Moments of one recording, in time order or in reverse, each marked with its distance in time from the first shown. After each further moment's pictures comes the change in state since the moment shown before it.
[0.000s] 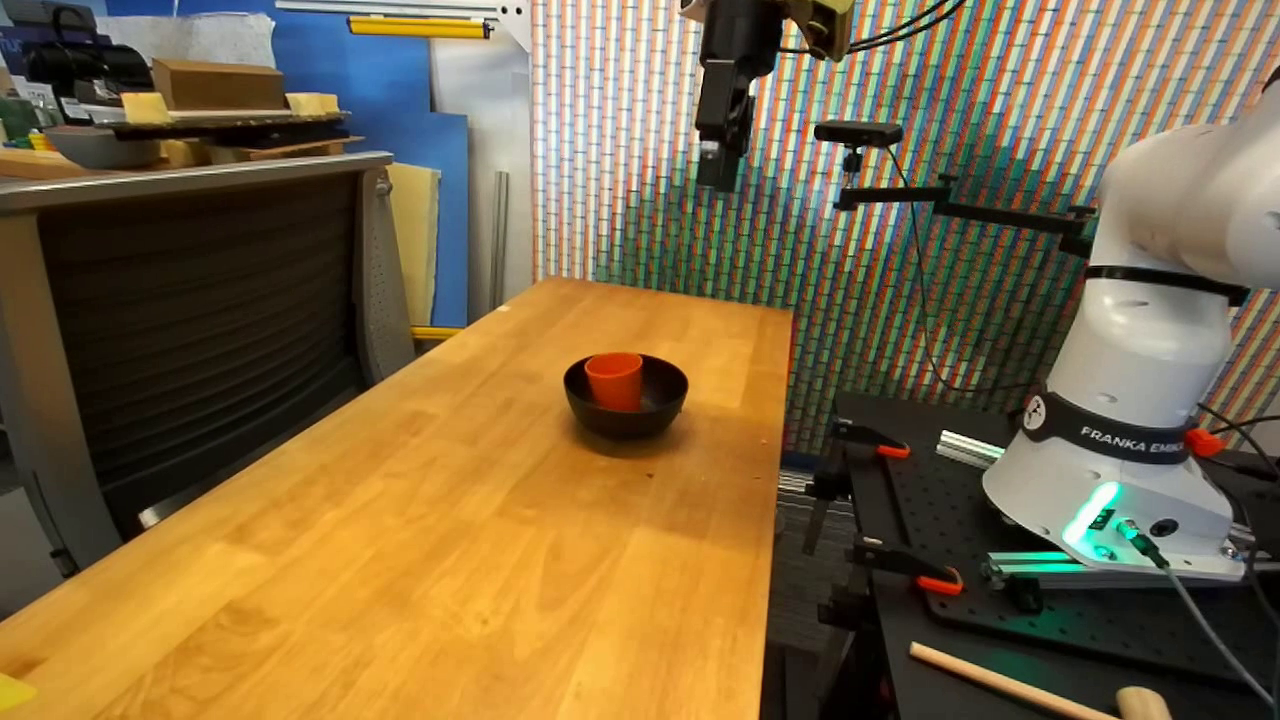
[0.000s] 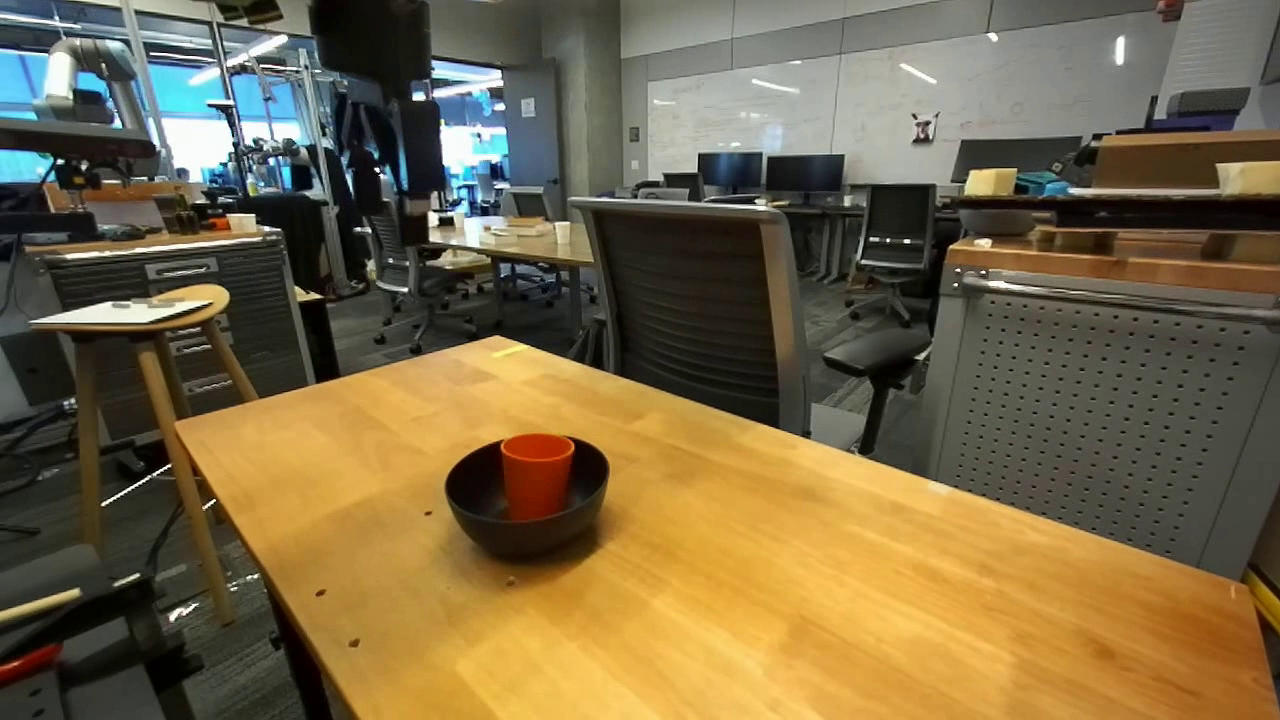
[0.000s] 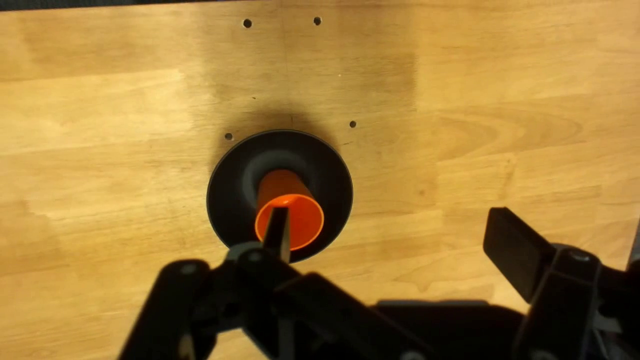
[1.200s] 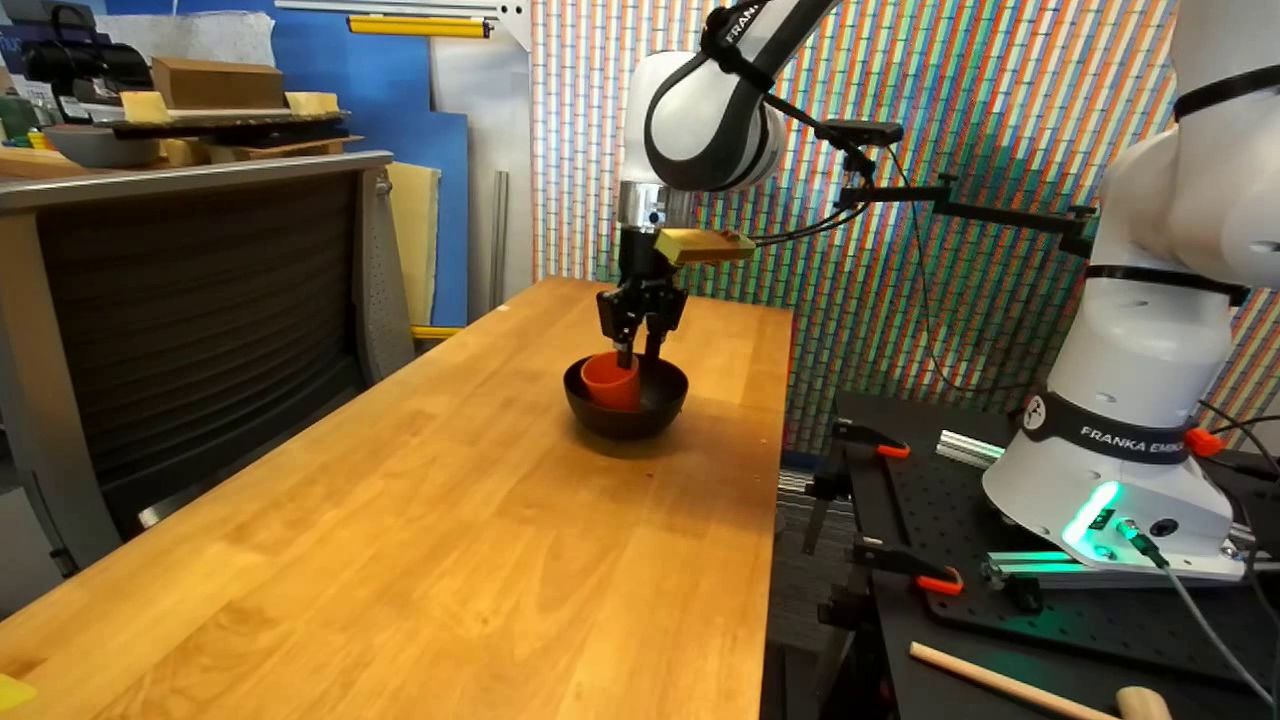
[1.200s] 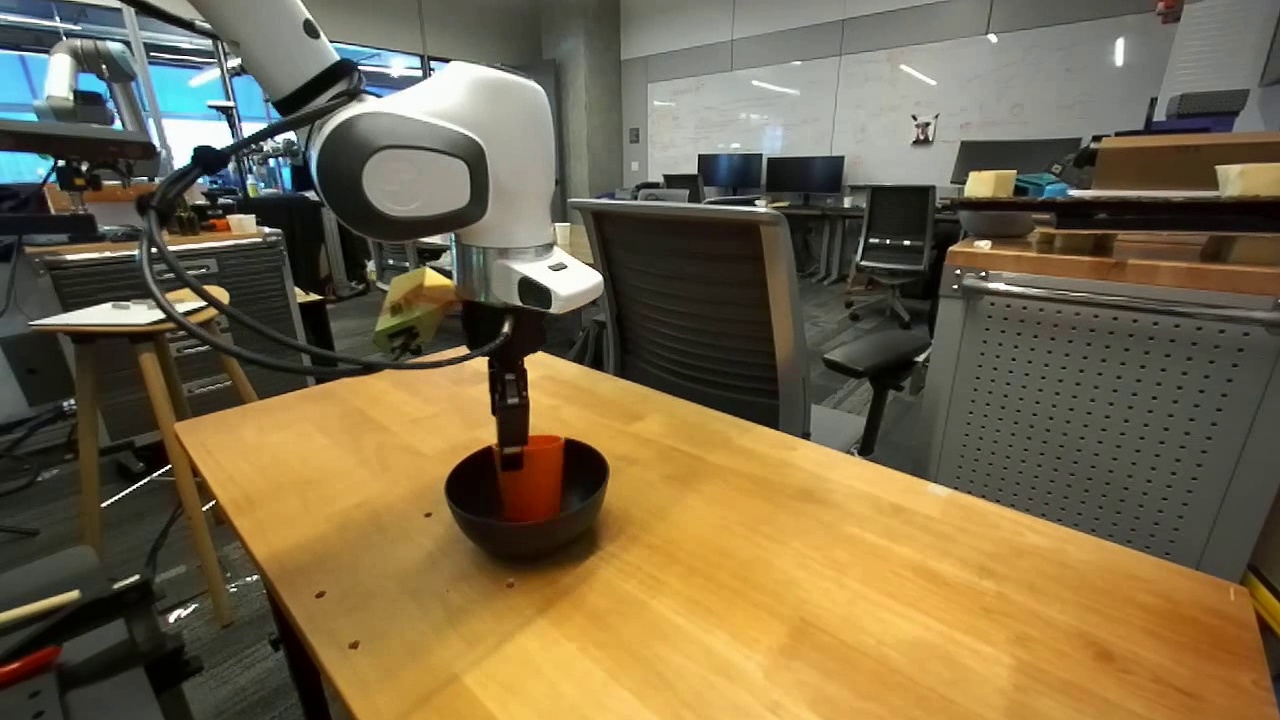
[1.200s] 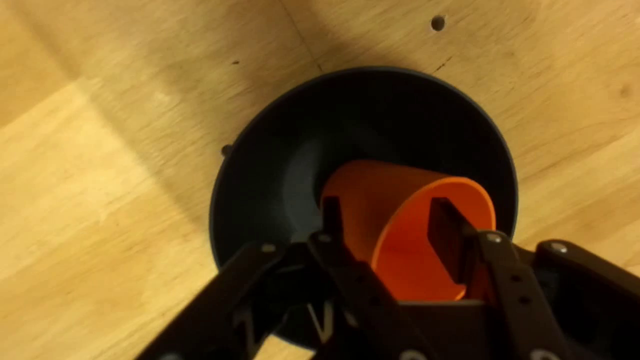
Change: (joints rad) arm -0.021 0.595 0.049 0.028 0.045 0.571 0.374
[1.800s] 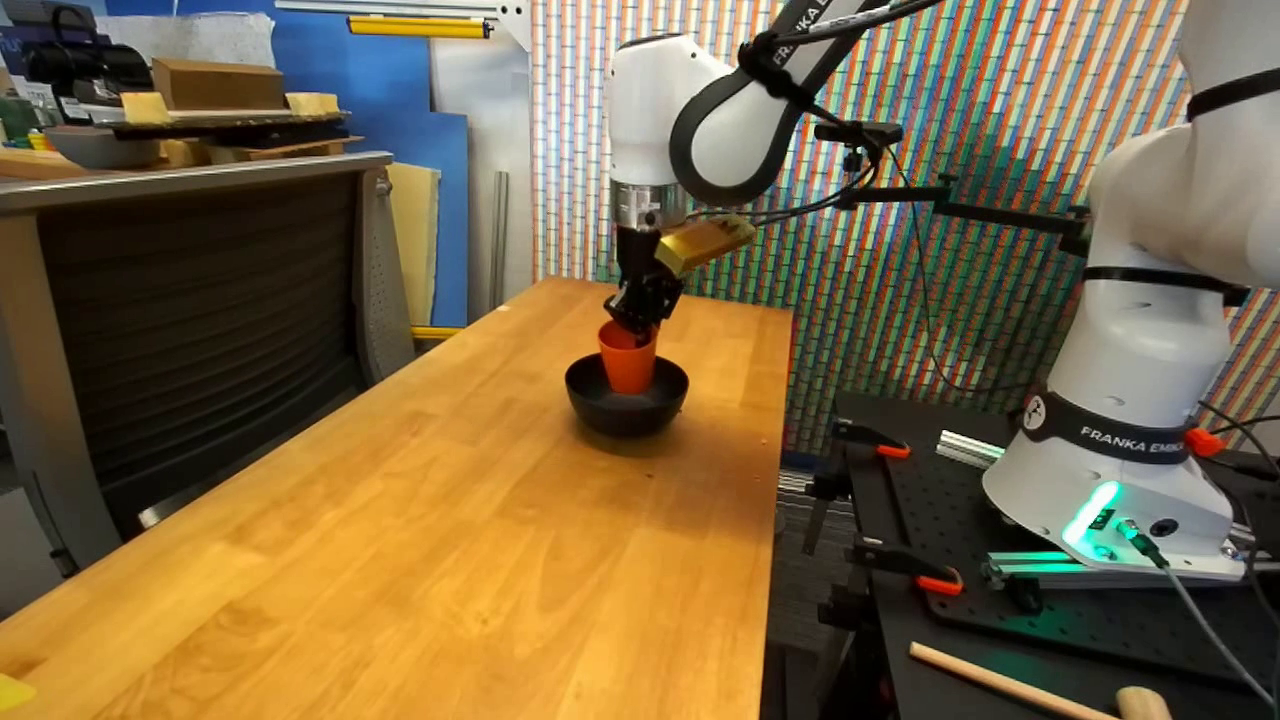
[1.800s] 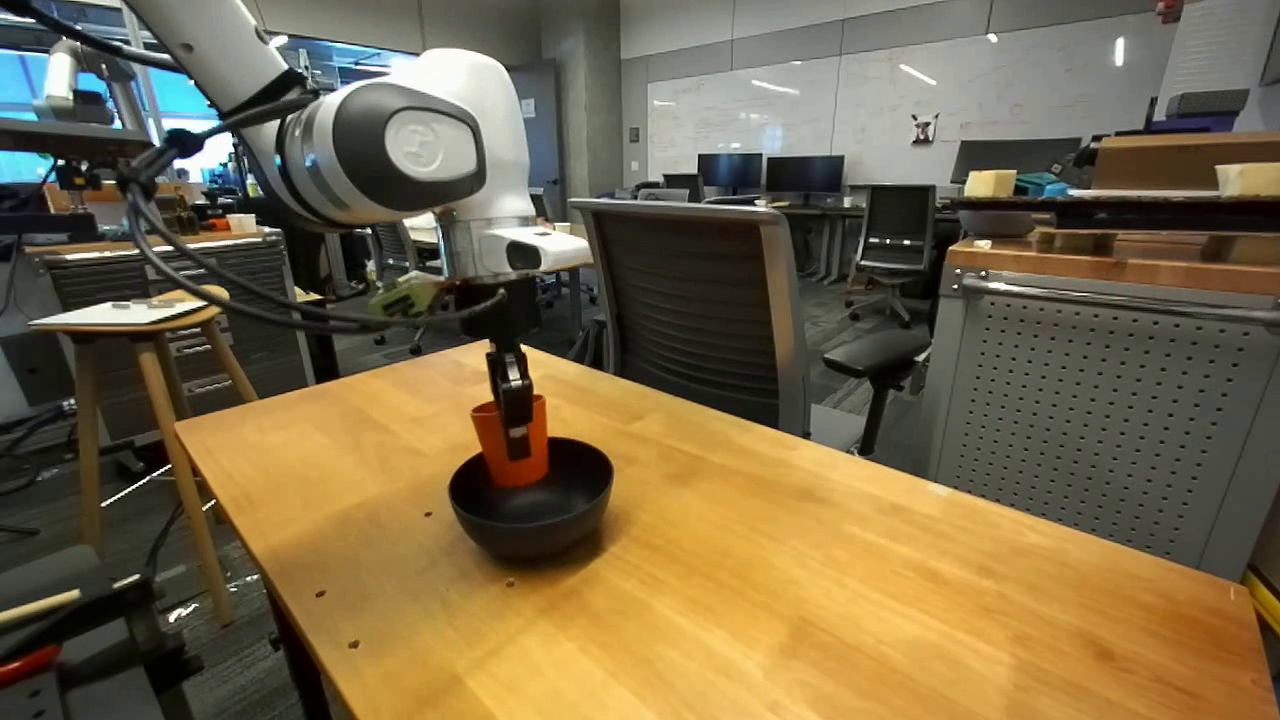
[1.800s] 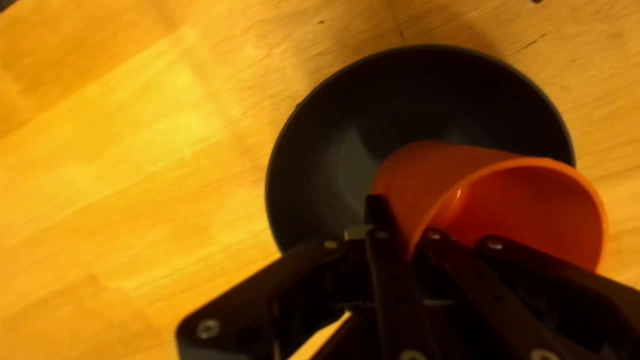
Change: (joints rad) arm 0.108 -0.023 -0.086 0.003 -0.389 -0.033 0.287
